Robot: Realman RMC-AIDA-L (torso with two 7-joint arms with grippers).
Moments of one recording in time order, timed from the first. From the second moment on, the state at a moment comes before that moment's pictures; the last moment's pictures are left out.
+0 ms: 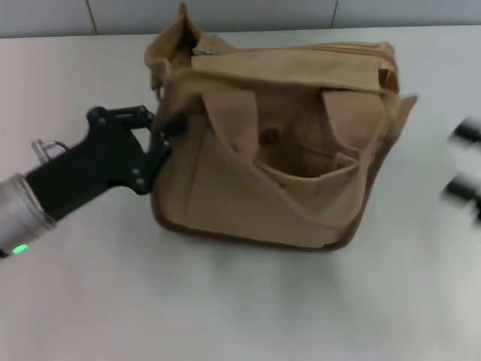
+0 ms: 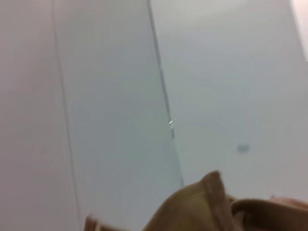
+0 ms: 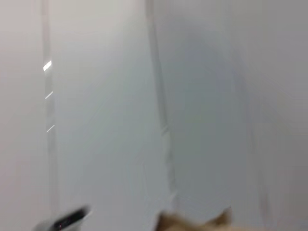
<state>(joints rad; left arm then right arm) -0.45 -2.07 0.65 0.24 1.58 1.68 -0.51 0.29 2.05 -0.33 -0.54 -1.79 -2.08 1.09</state>
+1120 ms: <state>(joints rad) -0.45 -2.08 1.11 0.95 1.35 1.65 -0.90 0.48 2.08 -0.49 -0.84 -1.65 -1.82 1.43</state>
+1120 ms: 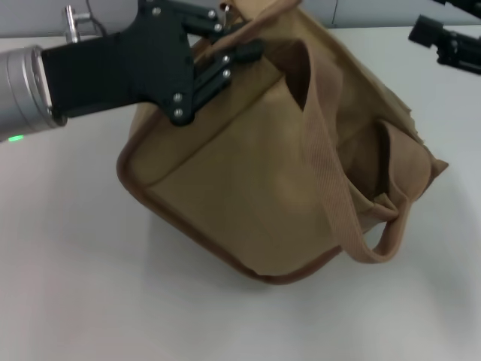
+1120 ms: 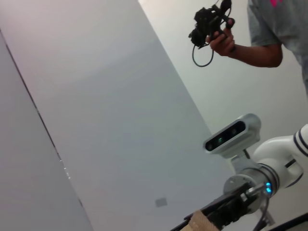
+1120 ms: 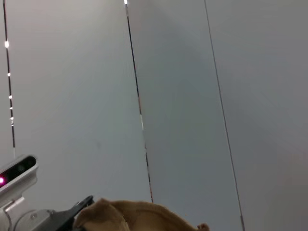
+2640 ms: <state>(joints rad) -0.44 -2.07 1.16 0.99 1.35 1.63 -0.89 0.44 2.08 -0.85 -0.86 -1.72 -1.67 1.48</state>
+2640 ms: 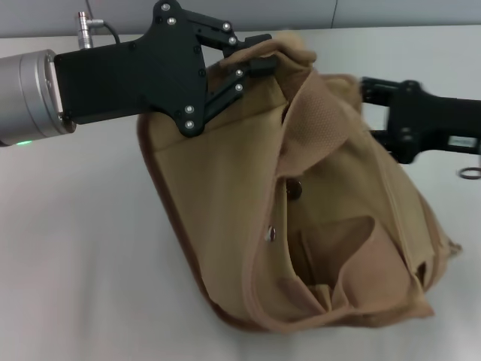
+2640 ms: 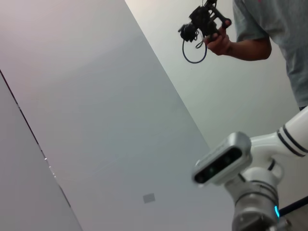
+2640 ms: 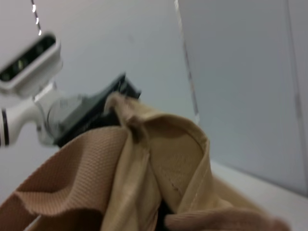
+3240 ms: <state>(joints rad) -0.44 -2.08 1.17 0.98 1.35 1.61 -0.88 0.38 2.04 -0.55 -0.68 -1.51 -1.89 1.46</state>
